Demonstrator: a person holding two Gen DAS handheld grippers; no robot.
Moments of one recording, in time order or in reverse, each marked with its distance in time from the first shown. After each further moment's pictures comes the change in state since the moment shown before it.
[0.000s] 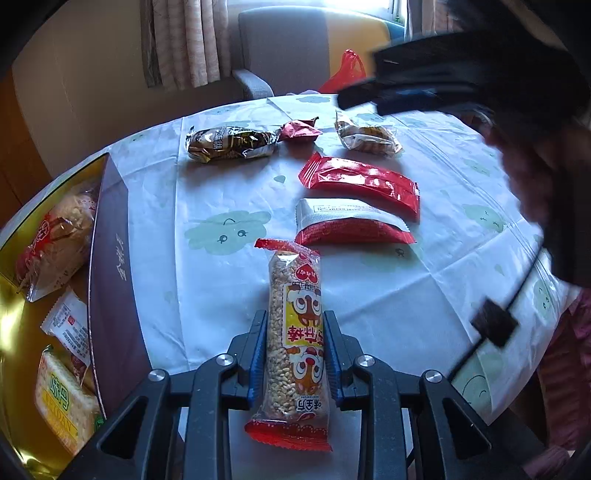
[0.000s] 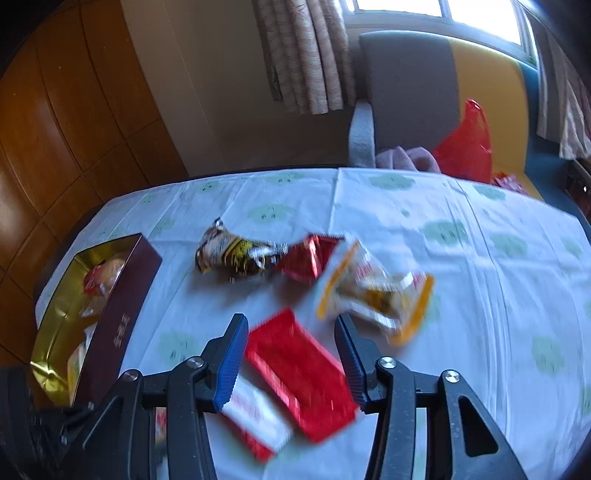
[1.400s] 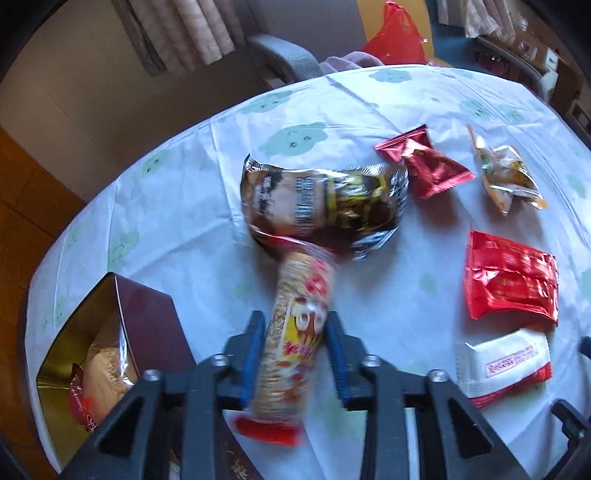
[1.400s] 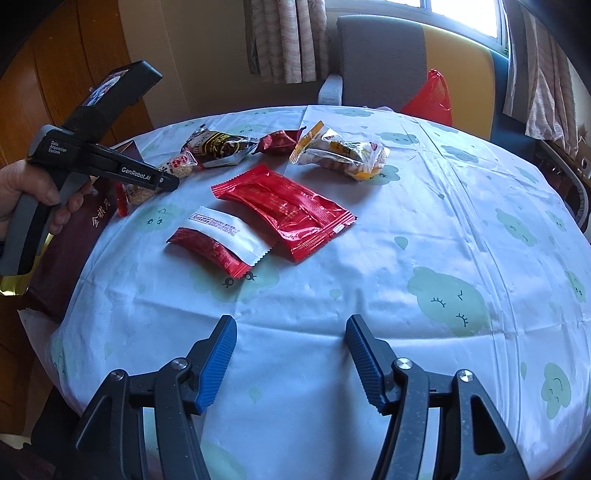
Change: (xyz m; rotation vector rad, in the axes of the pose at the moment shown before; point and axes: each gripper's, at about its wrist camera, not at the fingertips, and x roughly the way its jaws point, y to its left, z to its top) left arm 0.083 0.067 0.129 0.115 0.208 0.199; right arm -0.030 0.008 -0.139 0.012 0.056 -0.139
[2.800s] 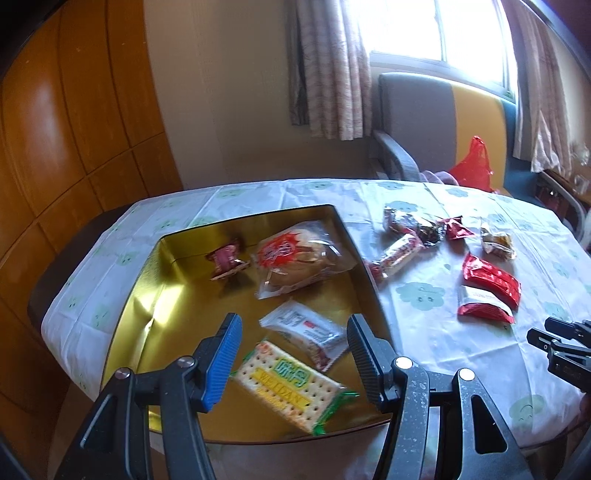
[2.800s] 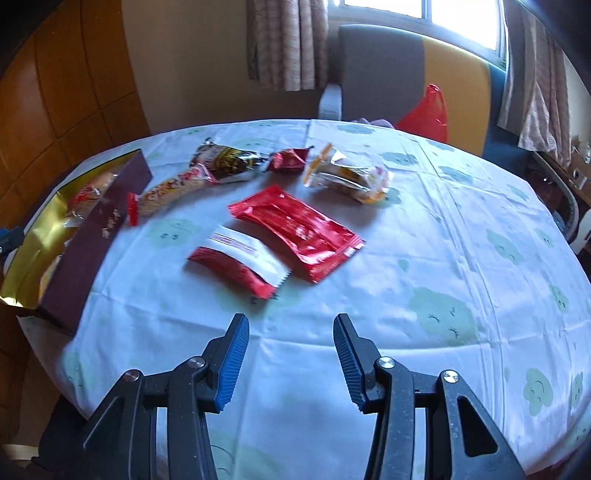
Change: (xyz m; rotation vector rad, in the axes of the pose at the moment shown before) left arm -0.154 0.049 -0.189 -0.444 -0.361 0.183; right arm -0.015 0.019 0.010 -0.008 -0.013 -0.054
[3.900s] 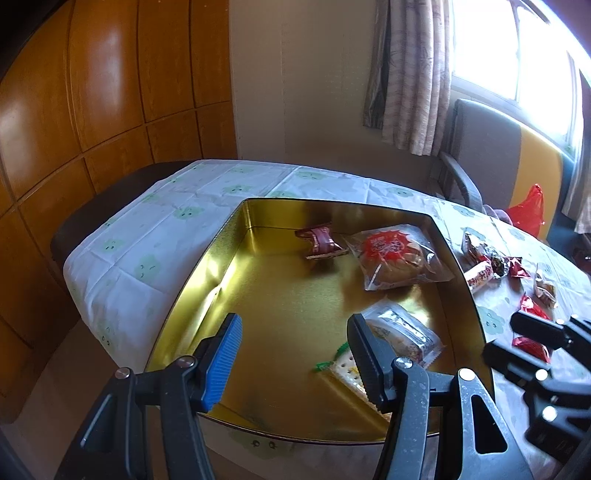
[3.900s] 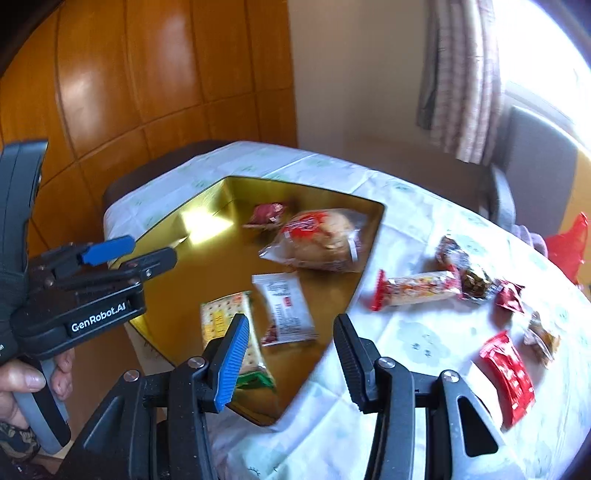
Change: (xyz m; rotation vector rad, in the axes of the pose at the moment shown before) left arm 0.008 0.090 -0.023 -0.248 0.024 0.117; right arm -0.023 0.206 0.052 -0.403 -0.107 0.369
